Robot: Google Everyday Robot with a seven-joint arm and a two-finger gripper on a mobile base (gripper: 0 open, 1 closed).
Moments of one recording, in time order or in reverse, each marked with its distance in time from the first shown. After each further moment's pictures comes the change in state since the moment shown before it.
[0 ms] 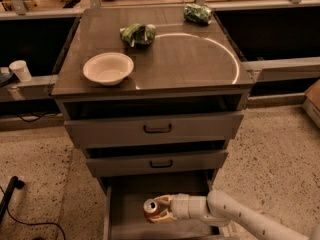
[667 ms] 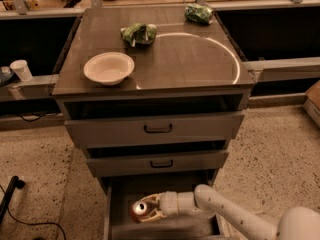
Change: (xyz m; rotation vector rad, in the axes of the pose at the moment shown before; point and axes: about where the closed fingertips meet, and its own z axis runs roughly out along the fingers) arm -0.012 0.005 0.048 -0.139 -0.170 -0.086
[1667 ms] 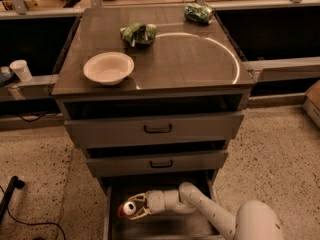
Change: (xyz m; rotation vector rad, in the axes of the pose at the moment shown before) arm 0.036 -0.015 0.067 -0.085 -0.201 -0.168
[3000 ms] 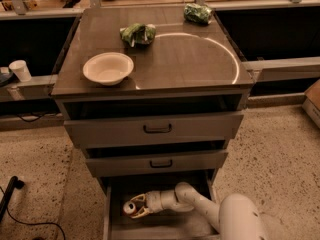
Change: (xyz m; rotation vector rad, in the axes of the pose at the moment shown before) arm 0.106 -0.007 -0.006 0.009 0.277 0.047
